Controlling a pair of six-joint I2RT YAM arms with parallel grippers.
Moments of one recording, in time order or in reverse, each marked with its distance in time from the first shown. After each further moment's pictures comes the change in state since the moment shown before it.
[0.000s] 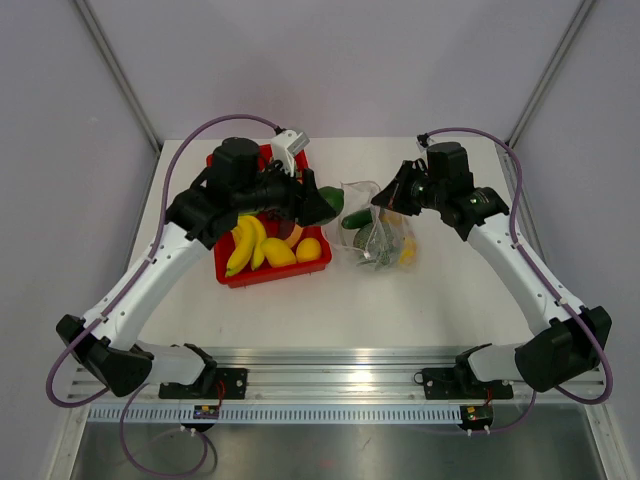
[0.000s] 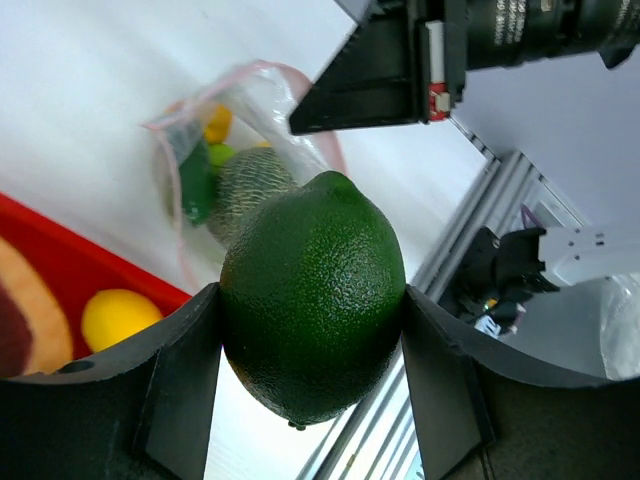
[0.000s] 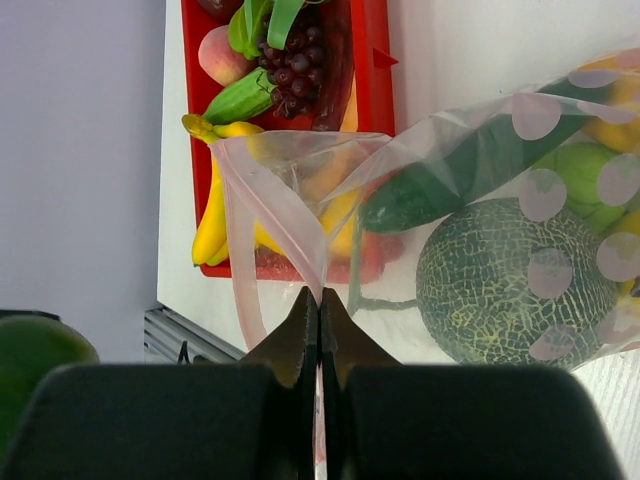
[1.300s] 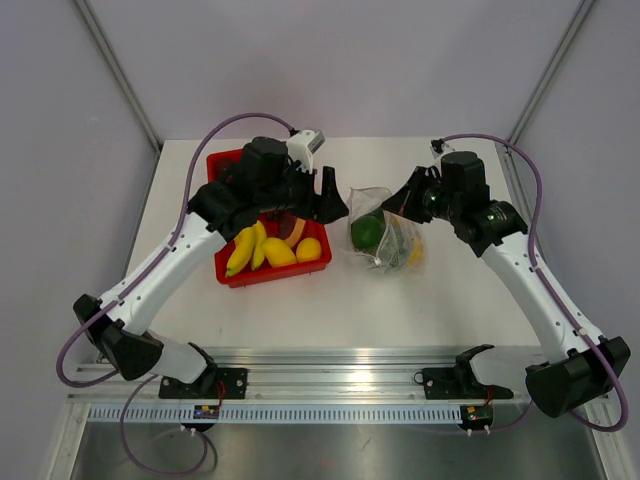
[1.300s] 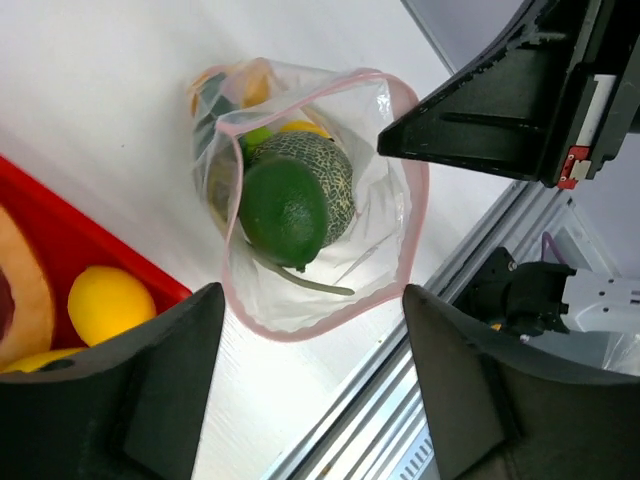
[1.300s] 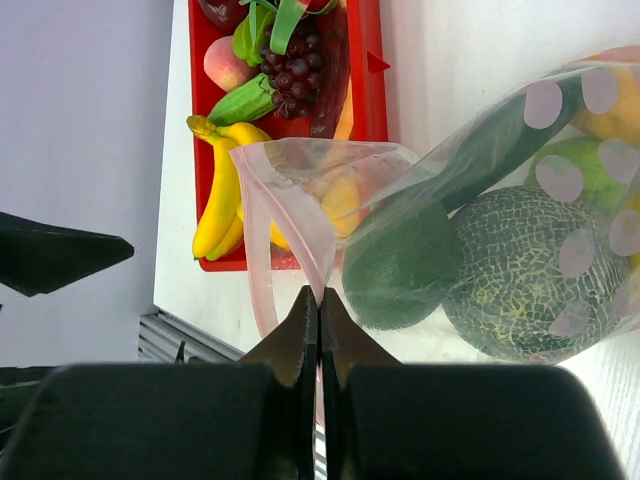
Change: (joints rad) left arm -0.109 0.140 0.110 -0.074 -0.184 -0.097; right arm 0.000 -0.135 -0.051 -0.037 0.043 -0.006
